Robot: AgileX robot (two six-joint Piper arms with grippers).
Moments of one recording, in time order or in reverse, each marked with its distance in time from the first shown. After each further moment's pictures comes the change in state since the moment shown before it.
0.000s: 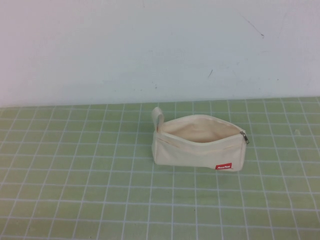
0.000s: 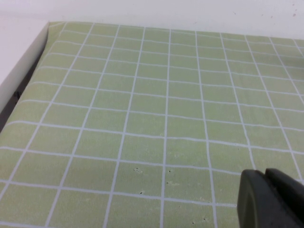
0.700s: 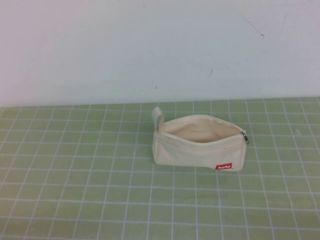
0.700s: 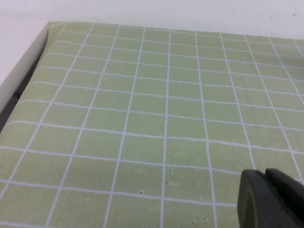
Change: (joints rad) right arm 0.092 0.000 0.000 -0.145 0.007 0.410; left arm 0.000 0.000 0.000 0.000 0.000 0.000
